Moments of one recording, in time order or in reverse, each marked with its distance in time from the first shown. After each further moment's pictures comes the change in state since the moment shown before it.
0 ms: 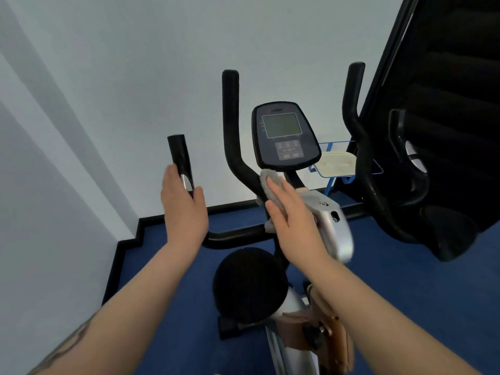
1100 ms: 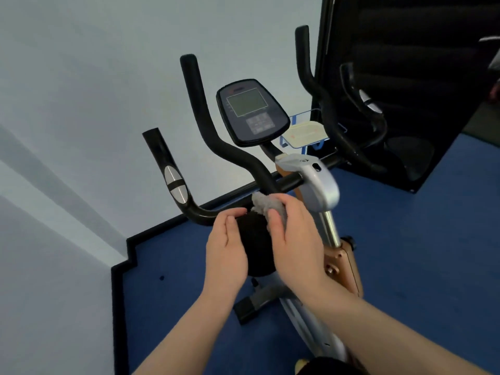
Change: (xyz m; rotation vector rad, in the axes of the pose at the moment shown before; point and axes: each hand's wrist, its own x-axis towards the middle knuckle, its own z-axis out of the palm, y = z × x) left_hand -0.110 0.010 -0.022 -0.352 -0.429 -0.076; right_hand -0.100 -0.036 0.048 -0.102 0.422 0.252
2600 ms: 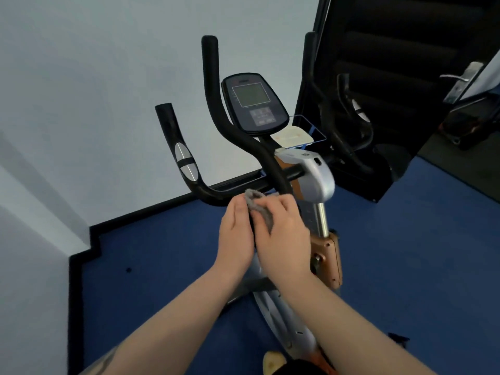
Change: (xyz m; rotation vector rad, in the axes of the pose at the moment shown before) left_hand -0.002 -0.011 -0.006 -0.330 -0.149 -0.070; right_hand -0.026 -0.027 0.026 -0.205 0.063 -0.099
